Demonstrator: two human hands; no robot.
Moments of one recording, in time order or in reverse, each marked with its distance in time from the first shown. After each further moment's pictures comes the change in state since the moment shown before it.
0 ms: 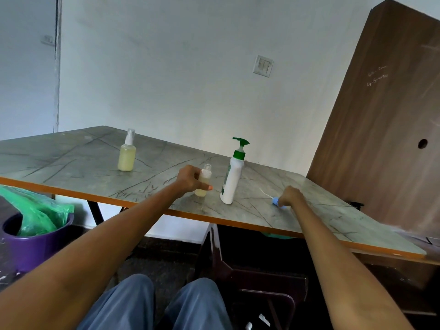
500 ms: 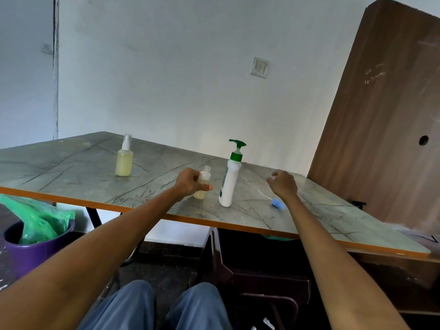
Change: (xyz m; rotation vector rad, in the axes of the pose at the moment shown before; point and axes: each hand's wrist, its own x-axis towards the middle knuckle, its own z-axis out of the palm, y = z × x) left_hand 0.003 0.004 0.005 -0.002 -0.003 0.010; right_hand 0.007 -0.023 -0.005 0.424 0.369 -0.223
